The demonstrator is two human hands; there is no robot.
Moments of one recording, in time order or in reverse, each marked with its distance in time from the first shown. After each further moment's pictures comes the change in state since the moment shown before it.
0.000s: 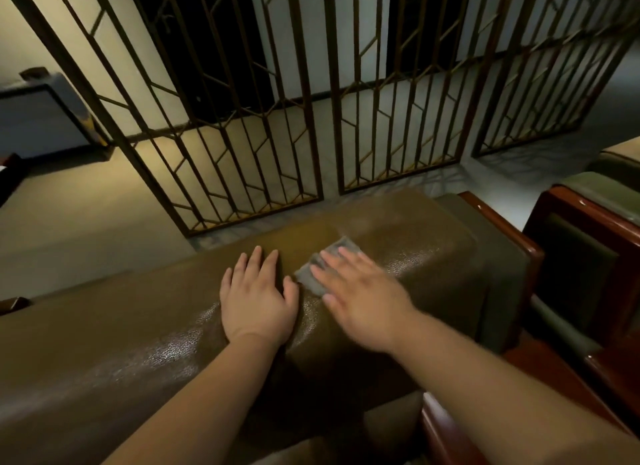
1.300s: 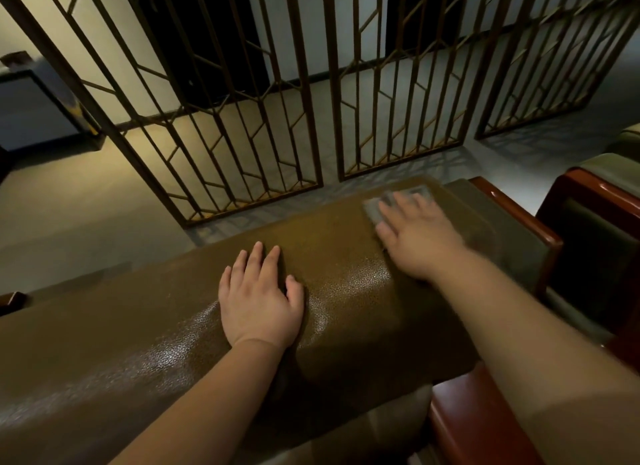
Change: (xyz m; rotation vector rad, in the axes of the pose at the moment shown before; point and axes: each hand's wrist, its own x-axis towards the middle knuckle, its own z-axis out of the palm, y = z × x) left_hand 0.001 -0.007 0.007 0.013 0.065 -0.002; right_hand 0.043 0.082 -0.022 0.076 -0.031 0.441
